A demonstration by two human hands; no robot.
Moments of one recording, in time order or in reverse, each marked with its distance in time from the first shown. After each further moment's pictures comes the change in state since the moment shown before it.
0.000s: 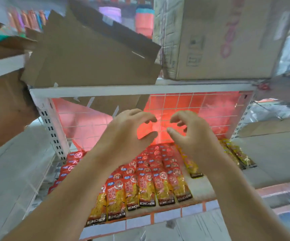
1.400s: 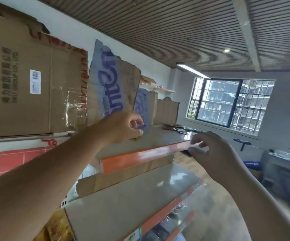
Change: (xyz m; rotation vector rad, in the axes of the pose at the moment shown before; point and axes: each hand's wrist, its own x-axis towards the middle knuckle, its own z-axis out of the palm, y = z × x) left_hand 0.372 0.459 0.337 -0.204 -0.240 0.375; right_hand -0.128 0.351 -0.579 -0.548 0.363 0.241
